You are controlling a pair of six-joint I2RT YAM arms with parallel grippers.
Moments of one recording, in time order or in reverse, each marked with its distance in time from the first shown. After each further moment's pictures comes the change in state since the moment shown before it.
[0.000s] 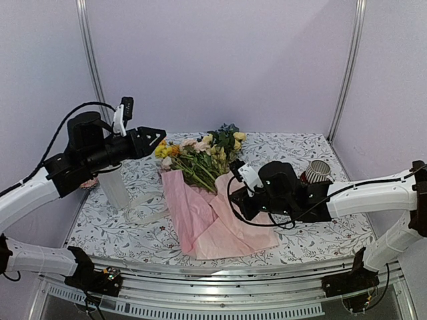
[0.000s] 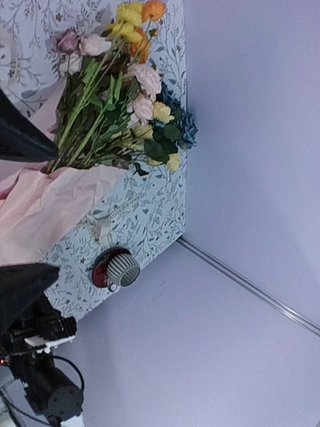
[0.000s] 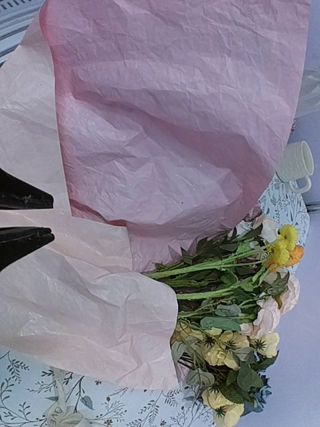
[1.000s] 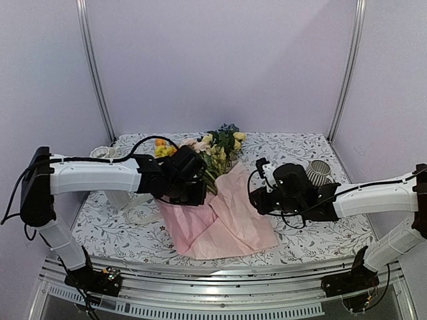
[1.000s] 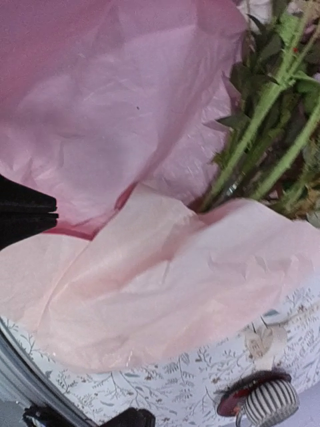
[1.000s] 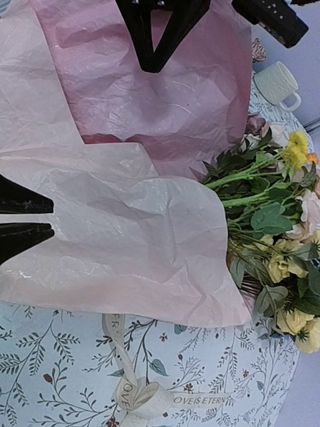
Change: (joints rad) left arm -0.332 0.684 0.315 -0.420 -0.269 -0.242; right arm -0.130 -0.063 -0.138 0.020 0.045 0.216
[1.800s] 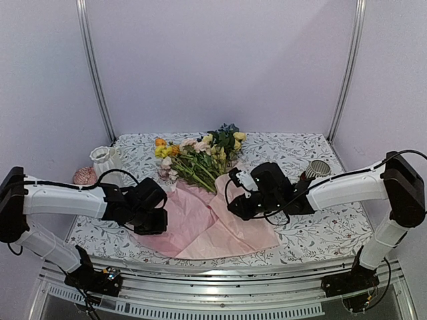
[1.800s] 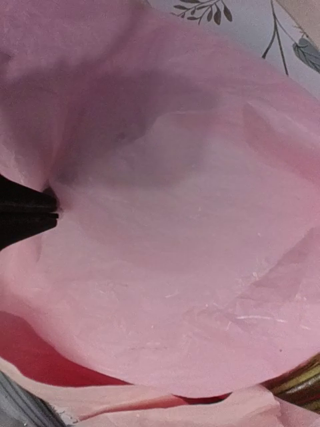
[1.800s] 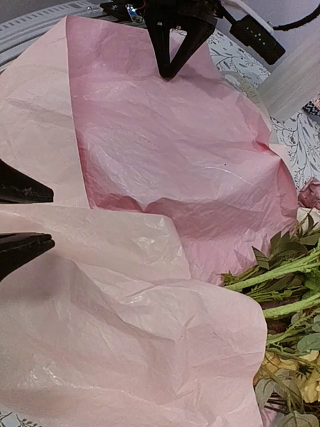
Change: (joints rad) left arm 0.090 -0.297 -0.536 0.035 0.057 -0.203; right arm 0.000 0.256 0.166 -0.023 -0.314 -0.066
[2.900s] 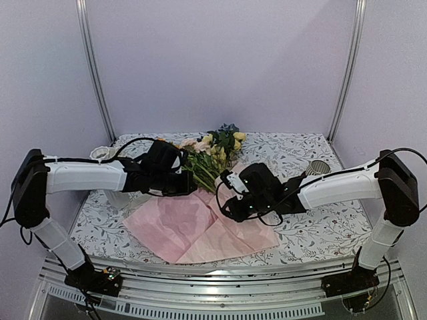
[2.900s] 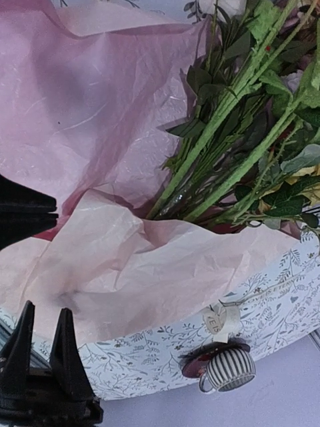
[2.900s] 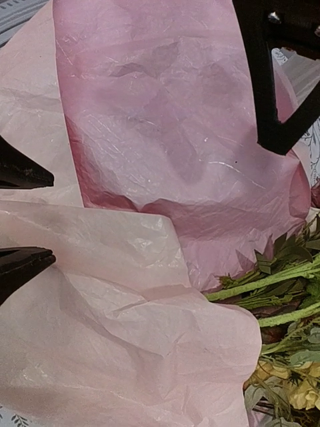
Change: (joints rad) left arm 0.105 0.211 0.322 0.278 0.171 0.261; right arm 0.053 0.061 0.105 -0.103 0.105 -0.055
